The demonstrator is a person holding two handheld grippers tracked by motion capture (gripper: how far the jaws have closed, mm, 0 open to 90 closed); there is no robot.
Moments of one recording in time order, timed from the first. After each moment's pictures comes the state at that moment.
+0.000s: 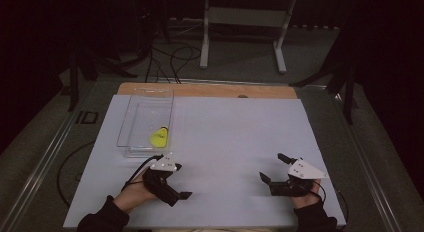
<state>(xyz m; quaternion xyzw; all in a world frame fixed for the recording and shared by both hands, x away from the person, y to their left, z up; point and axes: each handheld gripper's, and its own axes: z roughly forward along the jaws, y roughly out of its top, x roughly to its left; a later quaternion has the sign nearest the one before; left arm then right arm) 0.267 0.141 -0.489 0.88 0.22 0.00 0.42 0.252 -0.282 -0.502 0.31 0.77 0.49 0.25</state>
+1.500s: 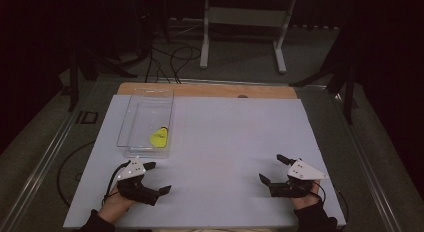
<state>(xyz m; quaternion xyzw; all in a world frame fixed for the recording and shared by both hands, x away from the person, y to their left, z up) 0.248 0.202 -0.510 0.81 0.31 0.09 0.48 0.250 -0.281 -0.503 0.31 0.78 0.49 0.24</state>
